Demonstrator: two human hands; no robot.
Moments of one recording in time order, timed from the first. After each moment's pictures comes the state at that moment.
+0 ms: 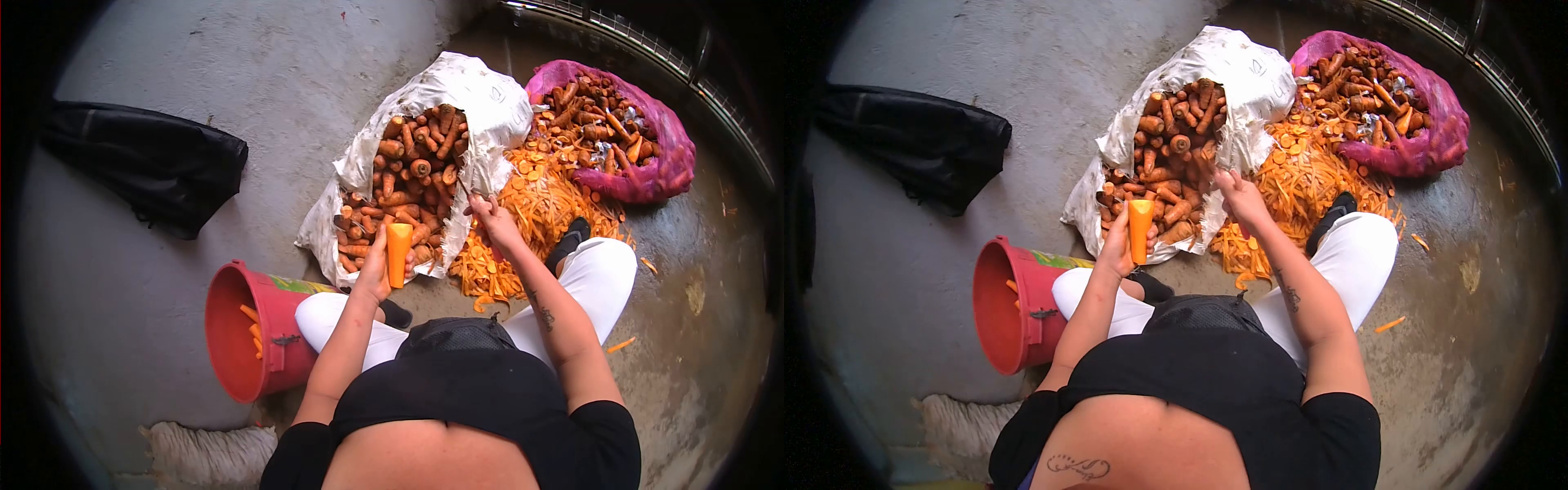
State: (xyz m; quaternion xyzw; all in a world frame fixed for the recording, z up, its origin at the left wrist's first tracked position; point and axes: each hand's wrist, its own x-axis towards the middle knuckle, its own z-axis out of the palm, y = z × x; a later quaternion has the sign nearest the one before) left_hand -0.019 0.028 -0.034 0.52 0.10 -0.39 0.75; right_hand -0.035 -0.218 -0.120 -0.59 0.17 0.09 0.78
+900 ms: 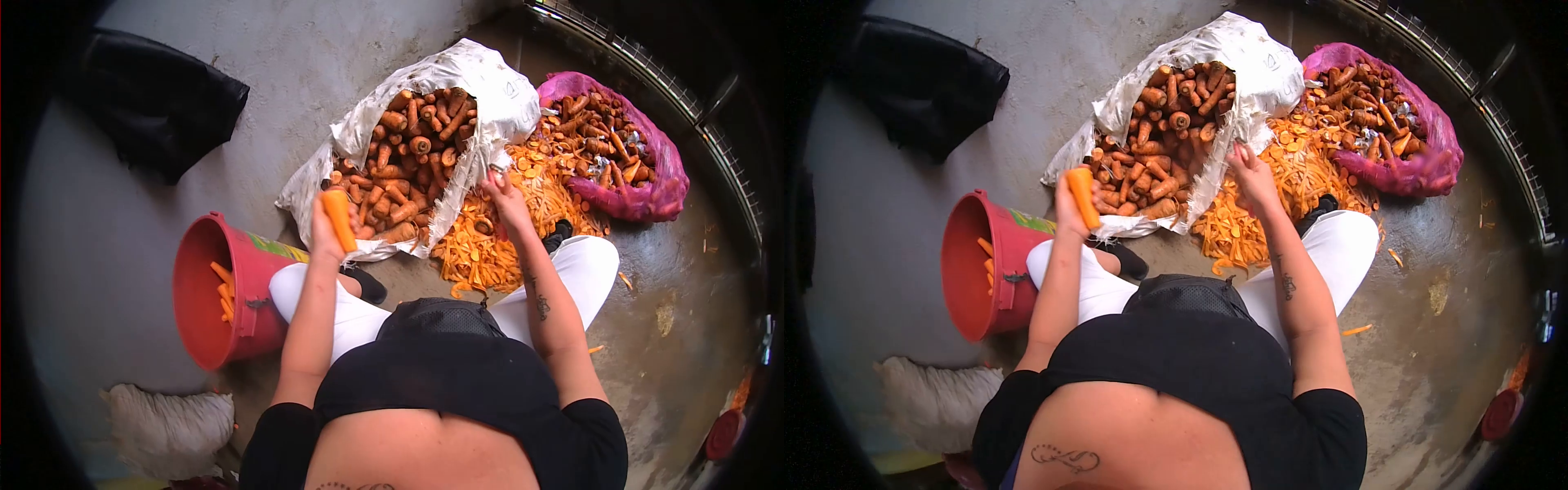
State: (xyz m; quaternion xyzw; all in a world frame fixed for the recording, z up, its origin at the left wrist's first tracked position) left_hand 0.006 0.102 -0.038 0.46 0.18 -0.15 0.86; right_hand -0.030 -0.226 -0.103 -0.62 0.19 0.03 0.76
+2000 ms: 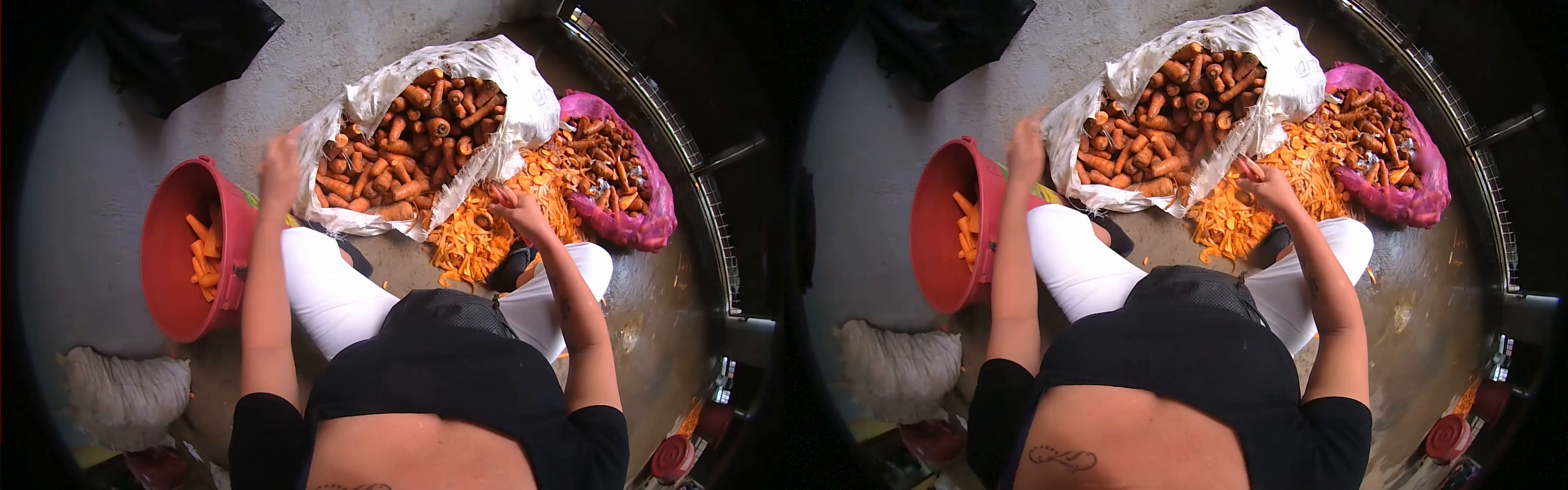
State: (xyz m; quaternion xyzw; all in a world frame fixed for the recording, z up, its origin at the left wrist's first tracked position) left_hand 0.041 0.222 -0.008 0.95 0.01 0.16 0.26; right_hand -0.017 -0.215 -0.111 -0.84 0.01 0.15 0.53
